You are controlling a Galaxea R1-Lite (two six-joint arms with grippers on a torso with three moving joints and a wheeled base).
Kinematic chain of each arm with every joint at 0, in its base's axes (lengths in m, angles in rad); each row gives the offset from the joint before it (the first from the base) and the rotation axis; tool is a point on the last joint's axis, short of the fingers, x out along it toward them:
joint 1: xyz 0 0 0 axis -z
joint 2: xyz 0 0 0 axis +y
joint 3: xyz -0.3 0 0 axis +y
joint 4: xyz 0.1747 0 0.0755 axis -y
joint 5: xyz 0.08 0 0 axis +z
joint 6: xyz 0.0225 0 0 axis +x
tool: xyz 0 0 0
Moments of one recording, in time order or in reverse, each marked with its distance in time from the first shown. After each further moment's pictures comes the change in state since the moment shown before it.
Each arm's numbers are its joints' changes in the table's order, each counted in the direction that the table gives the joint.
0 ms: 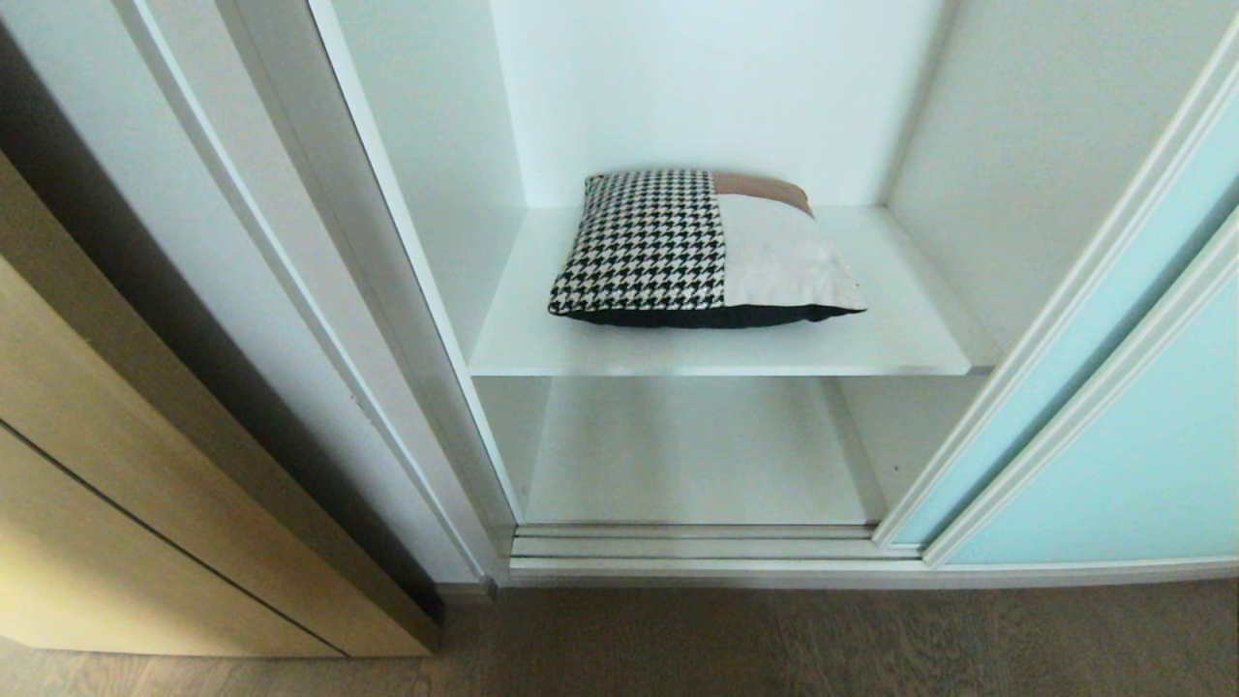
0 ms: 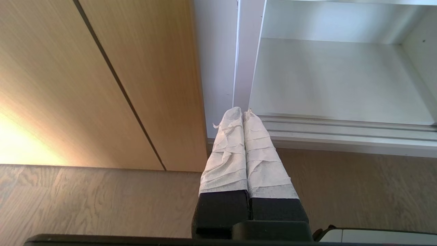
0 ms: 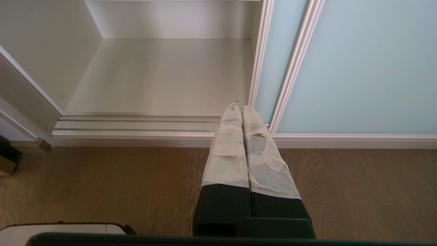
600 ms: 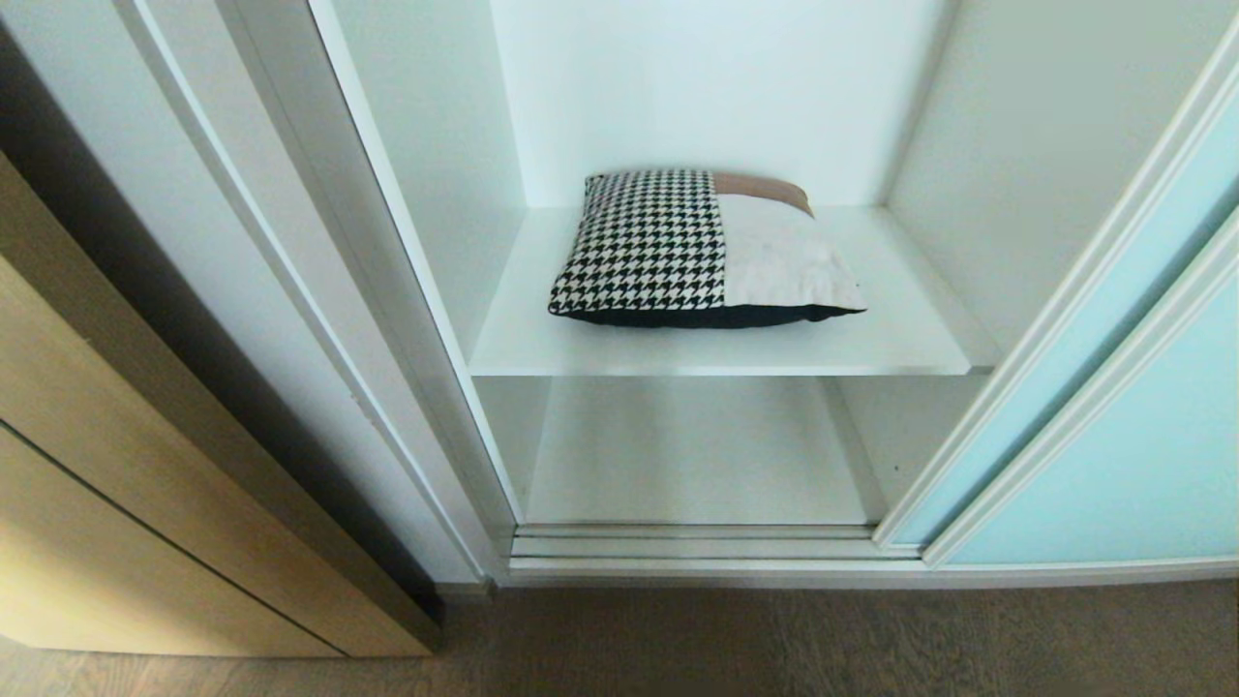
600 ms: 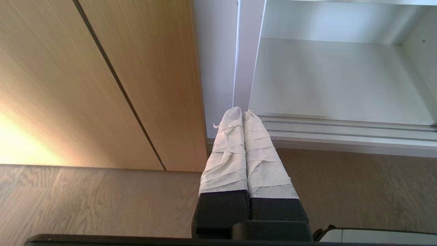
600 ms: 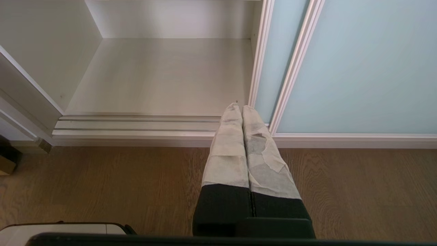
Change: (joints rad) left arm 0.000 0.000 0.000 0.000 0.000 0.000; right arm 0.000 0.001 0.000 0.000 0.000 0.000
